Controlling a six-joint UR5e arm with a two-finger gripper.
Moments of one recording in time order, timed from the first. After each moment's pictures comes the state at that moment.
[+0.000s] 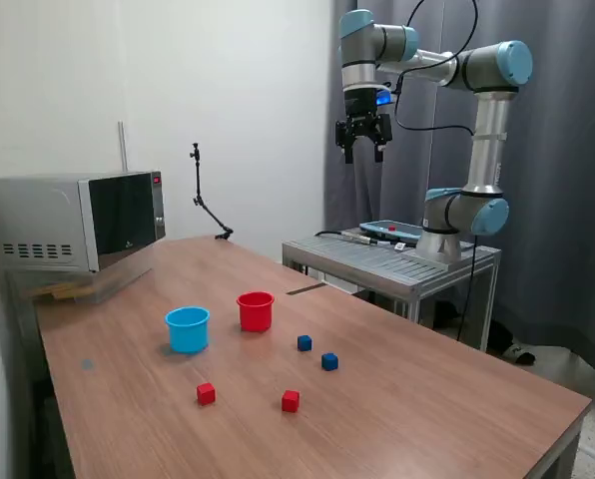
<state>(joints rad) -0.21 -1.59 1.55 -1.46 -1.49 -3.35</state>
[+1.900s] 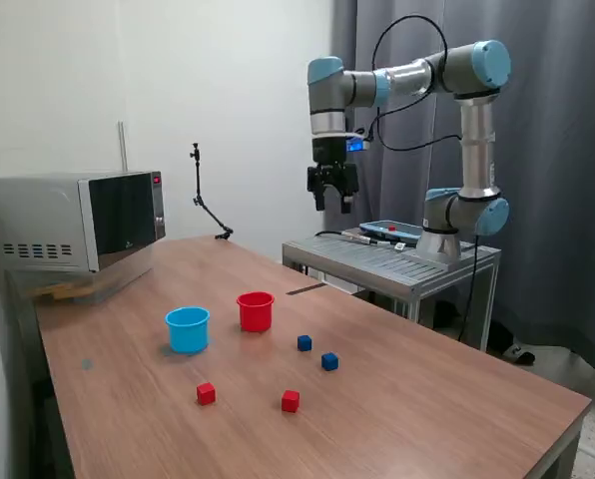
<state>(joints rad) -0.16 -1.32 1.55 -1.76 -1.47 -3.20</state>
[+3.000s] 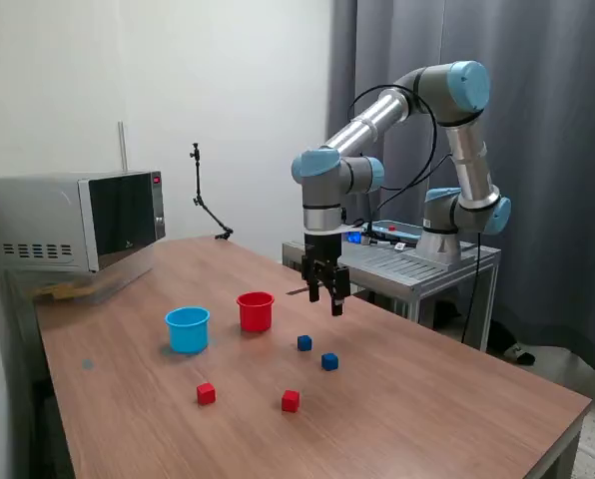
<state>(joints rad) -0.03 -0.95 1.50 -2.09 -1.50 -2.92</state>
